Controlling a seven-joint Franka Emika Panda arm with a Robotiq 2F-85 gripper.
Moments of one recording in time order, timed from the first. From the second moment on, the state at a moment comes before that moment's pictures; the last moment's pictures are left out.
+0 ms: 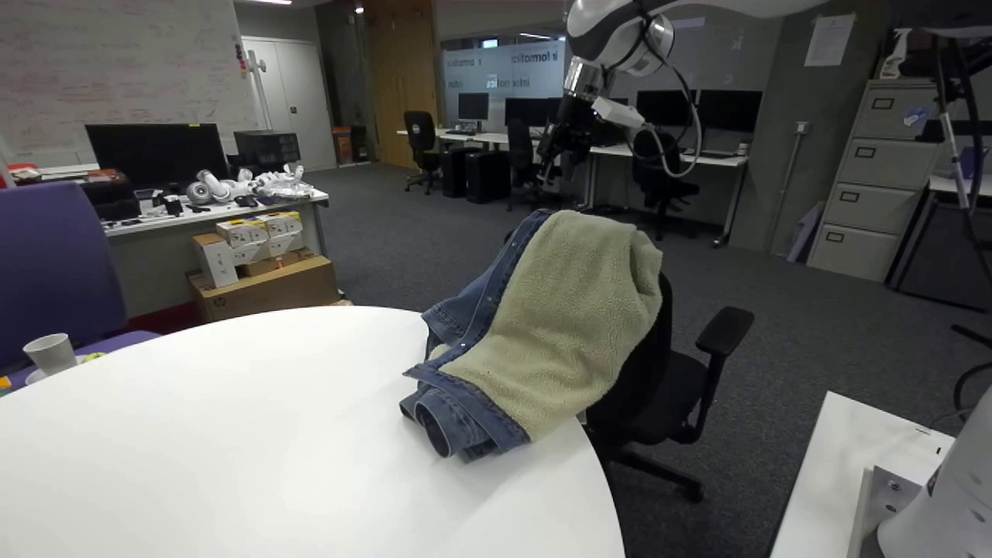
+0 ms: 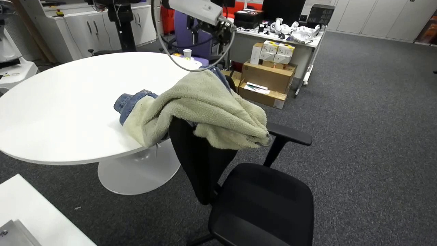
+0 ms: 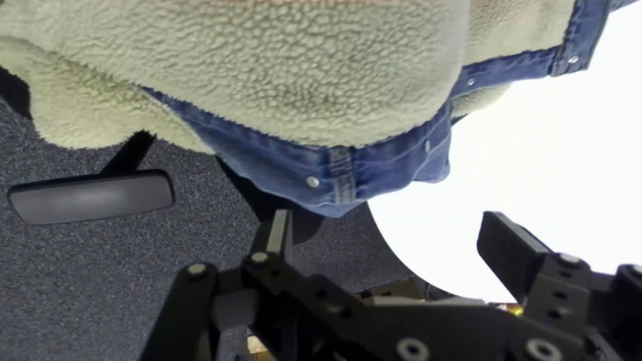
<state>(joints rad) -0.29 0.31 0.05 -1.53 0.24 2.03 -0.33</state>
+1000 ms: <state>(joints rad) -0.15 0.28 0.01 -1.69 0.04 2.00 -0.33</state>
